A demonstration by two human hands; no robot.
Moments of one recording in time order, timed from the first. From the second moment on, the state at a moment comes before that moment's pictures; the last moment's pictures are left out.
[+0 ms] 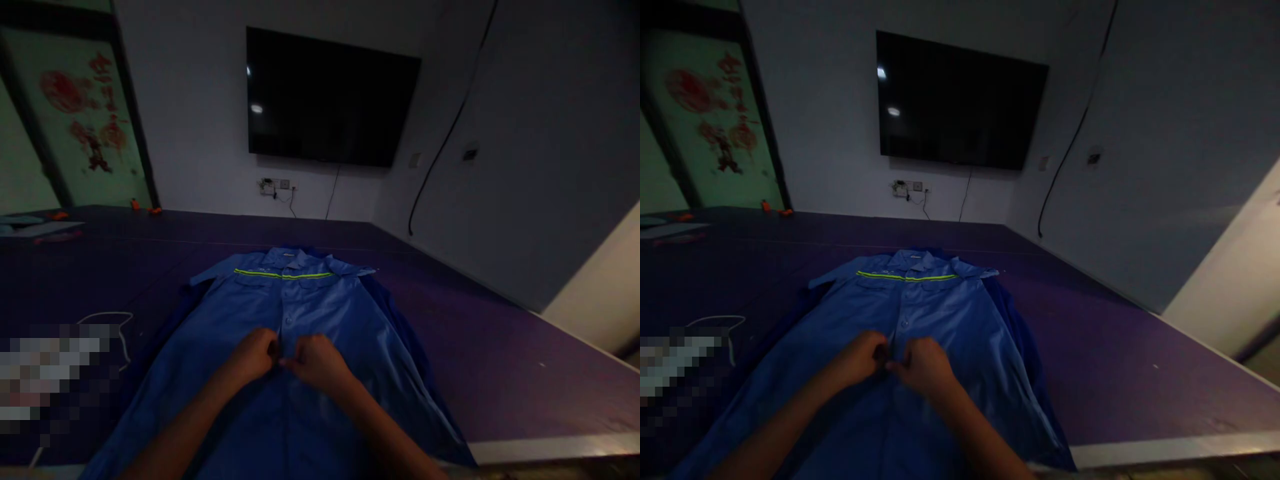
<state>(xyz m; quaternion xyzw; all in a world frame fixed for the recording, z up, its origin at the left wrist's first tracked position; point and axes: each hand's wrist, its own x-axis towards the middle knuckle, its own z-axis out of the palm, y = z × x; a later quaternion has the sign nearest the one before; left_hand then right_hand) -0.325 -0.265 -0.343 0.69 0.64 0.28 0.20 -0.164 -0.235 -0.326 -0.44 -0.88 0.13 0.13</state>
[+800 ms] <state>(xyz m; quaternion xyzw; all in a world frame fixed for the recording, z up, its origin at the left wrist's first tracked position) -0.289 -0.294 -0.375 0.60 0.61 0.46 0.25 -0.159 -0.249 -0.369 -0.47 -0.71 0.43 0.31</state>
